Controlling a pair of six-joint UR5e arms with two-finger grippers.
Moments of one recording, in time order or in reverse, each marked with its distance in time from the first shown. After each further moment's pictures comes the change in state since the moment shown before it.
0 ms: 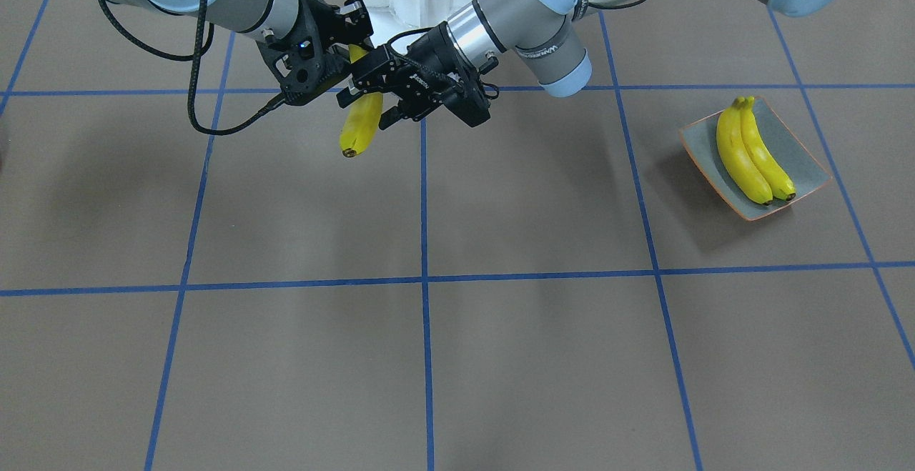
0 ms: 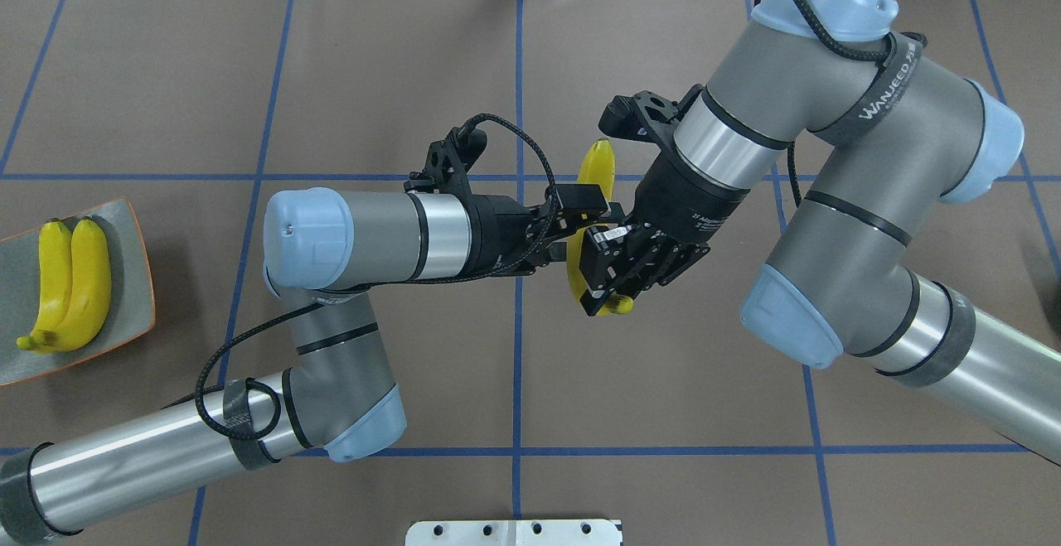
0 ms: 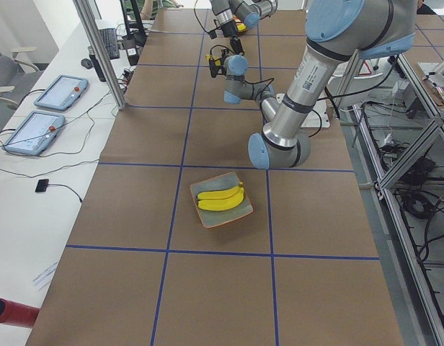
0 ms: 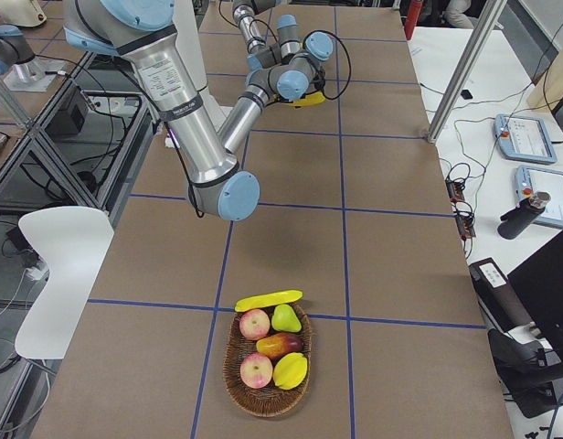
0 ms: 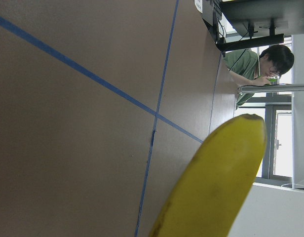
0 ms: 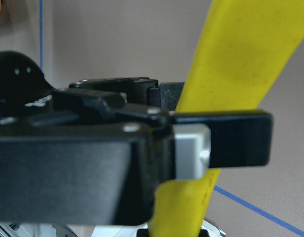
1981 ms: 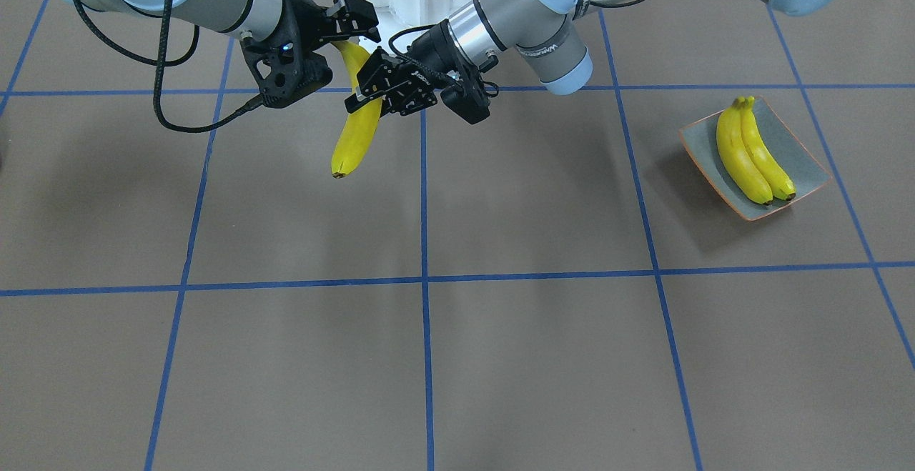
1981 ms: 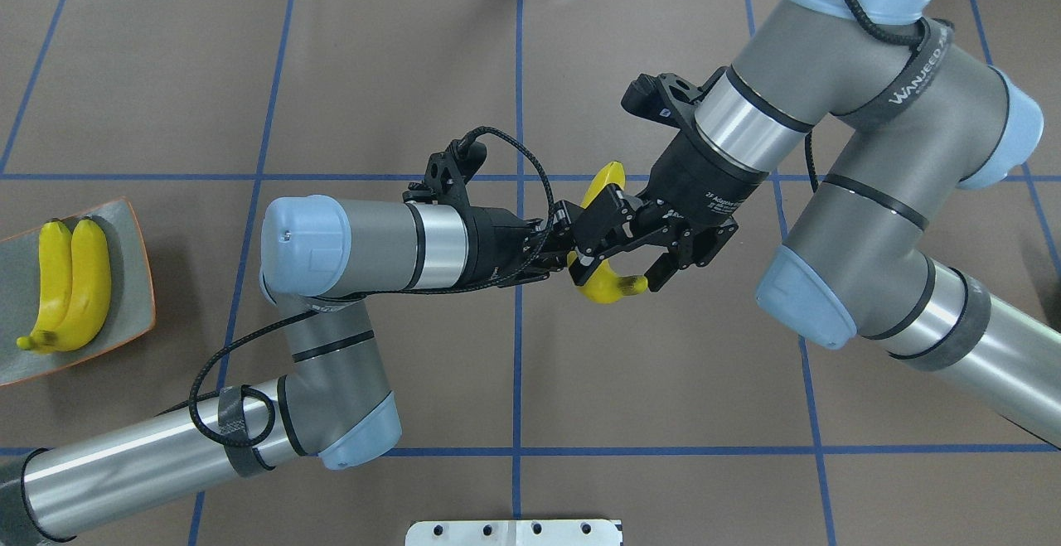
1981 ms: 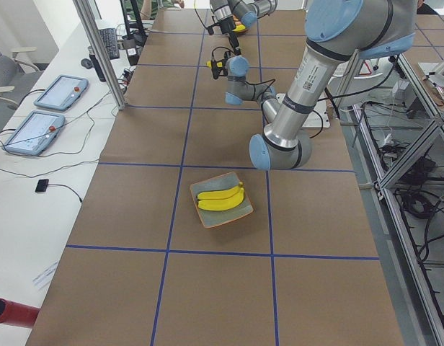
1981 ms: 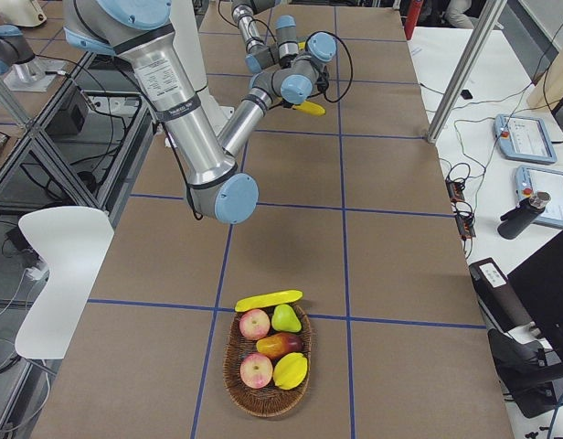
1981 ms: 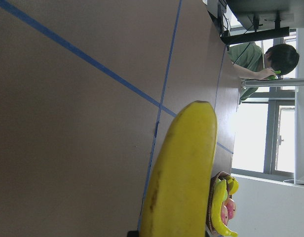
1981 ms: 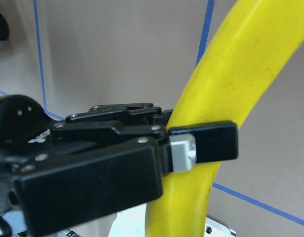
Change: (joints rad) left arm 0.007 0.019 -0.010 0.005 -0.032 -0.002; right arm 0.044 -0.017 -0.007 0.105 0.035 0.173
